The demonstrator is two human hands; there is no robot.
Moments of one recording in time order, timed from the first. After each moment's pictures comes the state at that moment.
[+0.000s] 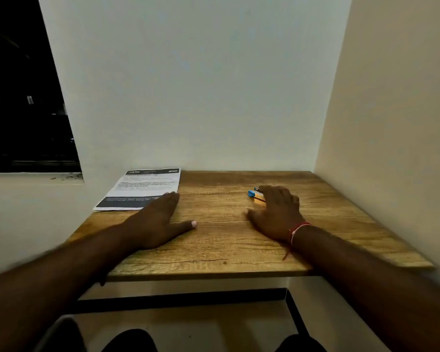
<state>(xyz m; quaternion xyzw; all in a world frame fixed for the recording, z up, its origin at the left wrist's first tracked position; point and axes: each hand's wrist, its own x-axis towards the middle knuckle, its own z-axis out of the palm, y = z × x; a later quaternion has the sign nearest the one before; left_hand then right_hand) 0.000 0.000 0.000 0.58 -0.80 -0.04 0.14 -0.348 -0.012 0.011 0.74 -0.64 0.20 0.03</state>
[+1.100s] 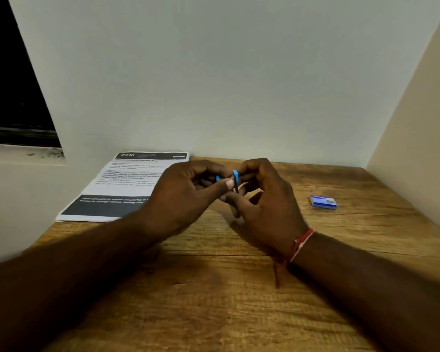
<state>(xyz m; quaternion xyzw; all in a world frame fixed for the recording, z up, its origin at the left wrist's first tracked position) -0.056 -0.085 0.028 0.46 -0.67 -0.24 0.53 -0.253 -0.087 0.019 0.73 -0.42 0.51 -0.19</state>
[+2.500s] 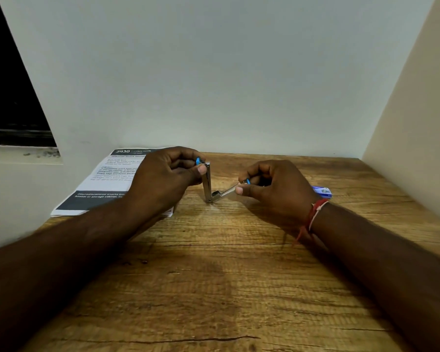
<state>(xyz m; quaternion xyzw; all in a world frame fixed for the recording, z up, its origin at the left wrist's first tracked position) -0.039 -0.087 0.031 0.48 -0.59 -0.32 0.56 -0.297 -0.120 0.028 0.75 -0.50 0.37 -0.23</state>
